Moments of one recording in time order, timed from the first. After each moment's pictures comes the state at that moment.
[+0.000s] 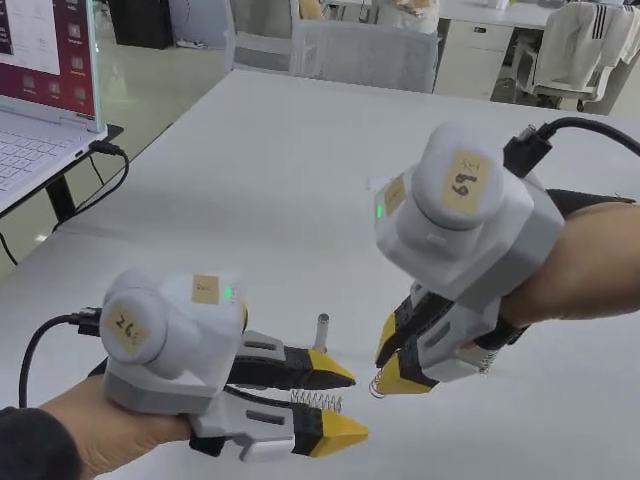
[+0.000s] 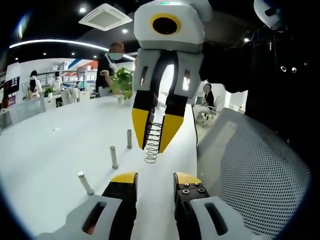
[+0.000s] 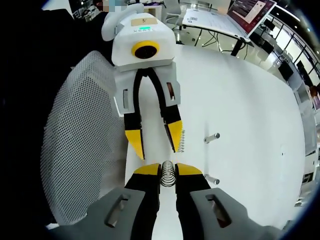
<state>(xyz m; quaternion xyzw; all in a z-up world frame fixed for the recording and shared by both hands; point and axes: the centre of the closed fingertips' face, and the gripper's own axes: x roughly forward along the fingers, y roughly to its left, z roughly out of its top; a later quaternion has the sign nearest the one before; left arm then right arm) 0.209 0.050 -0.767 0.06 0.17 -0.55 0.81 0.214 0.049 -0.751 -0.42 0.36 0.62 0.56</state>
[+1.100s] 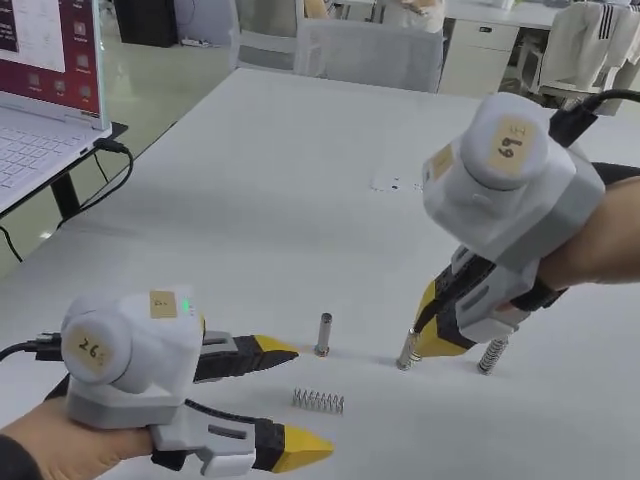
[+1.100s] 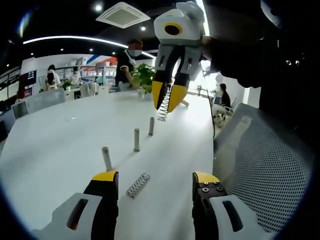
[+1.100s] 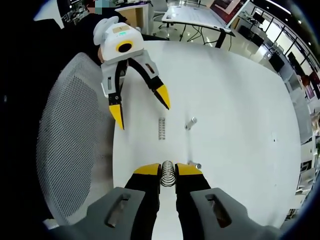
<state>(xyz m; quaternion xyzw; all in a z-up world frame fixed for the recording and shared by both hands) 0.221 0.091 -0.791 0.05 0.18 -0.48 0.86 0.252 0.024 -0.743 -0.42 0.37 0.58 0.59</state>
